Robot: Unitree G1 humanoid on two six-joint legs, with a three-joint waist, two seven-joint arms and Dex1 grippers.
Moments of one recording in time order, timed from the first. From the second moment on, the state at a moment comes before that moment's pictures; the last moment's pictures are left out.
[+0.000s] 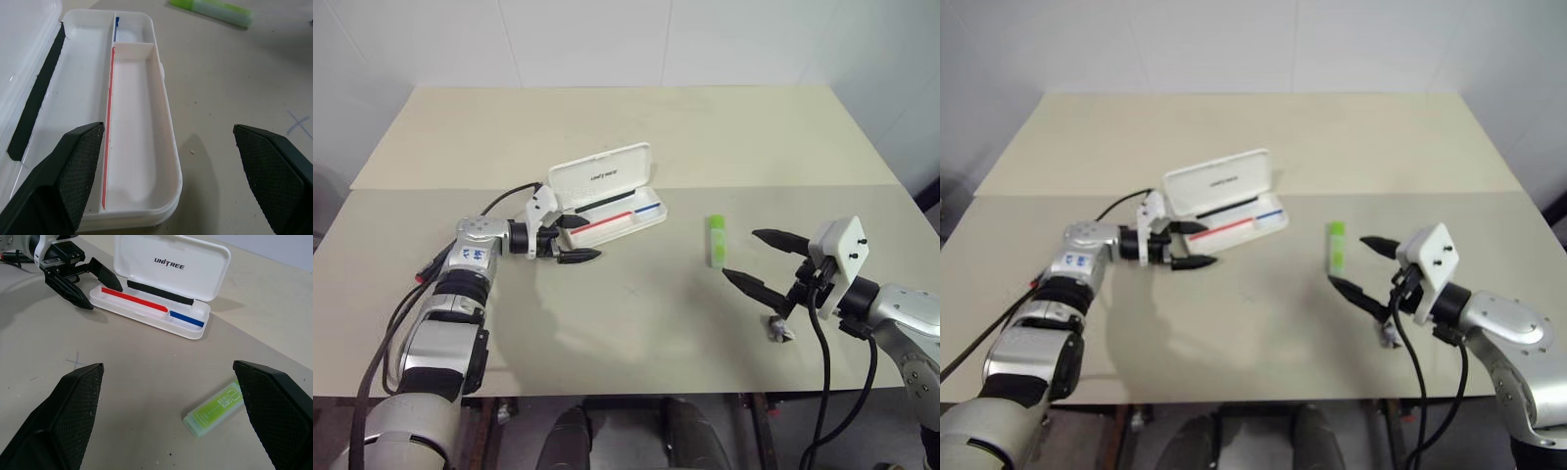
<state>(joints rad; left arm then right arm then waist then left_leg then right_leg) -0.97 0.47 -0.05 1.03 -0.09 -0.08 -1.21 -0.07 -0.73 -0.29 -0.54 0.57 0.55 0.74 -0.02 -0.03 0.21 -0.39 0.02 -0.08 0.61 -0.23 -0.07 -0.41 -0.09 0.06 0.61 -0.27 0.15</state>
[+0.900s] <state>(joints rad) -0.99 0.47 -0.11 0.97 -0.03 -0.12 -1.26 -0.08 -0.74 -0.29 -0.51 0.57 0.55 0.74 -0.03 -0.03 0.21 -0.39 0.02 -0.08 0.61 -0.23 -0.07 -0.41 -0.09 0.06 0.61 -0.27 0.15</state>
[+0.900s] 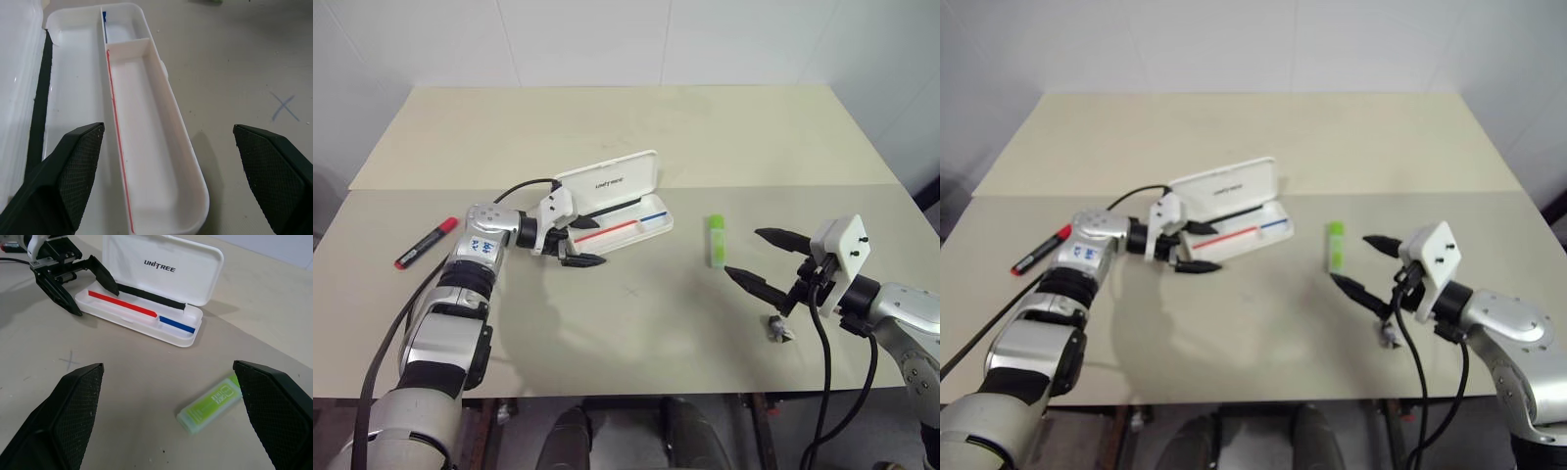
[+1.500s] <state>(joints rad) -0.89 0.48 -0.14 0.76 -0.03 -0.01 -1.27 -0.10 -0.74 -0.28 -0.48 0.55 0.55 0.75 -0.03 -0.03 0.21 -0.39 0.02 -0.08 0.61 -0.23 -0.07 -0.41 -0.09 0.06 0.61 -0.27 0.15</state>
